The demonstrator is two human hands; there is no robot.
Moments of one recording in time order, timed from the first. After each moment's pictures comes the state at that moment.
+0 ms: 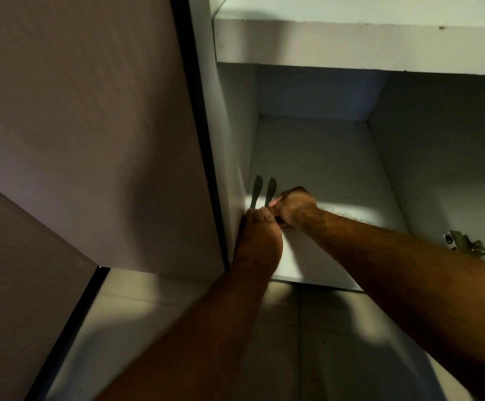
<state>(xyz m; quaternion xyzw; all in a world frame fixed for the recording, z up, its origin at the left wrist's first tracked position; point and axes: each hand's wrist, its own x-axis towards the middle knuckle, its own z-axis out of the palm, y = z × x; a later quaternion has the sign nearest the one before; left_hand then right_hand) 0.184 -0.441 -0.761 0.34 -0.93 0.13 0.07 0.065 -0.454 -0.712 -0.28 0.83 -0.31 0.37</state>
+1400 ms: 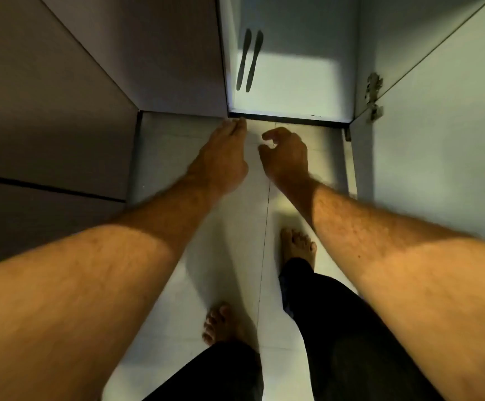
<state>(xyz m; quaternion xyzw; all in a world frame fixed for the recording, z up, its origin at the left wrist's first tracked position) 0.371 -0.269 -0.522 0.41 -0.86 -0.29 -0.05 0.259 -0.204 -0.567 -0.27 0.88 -0.29 0.27</state>
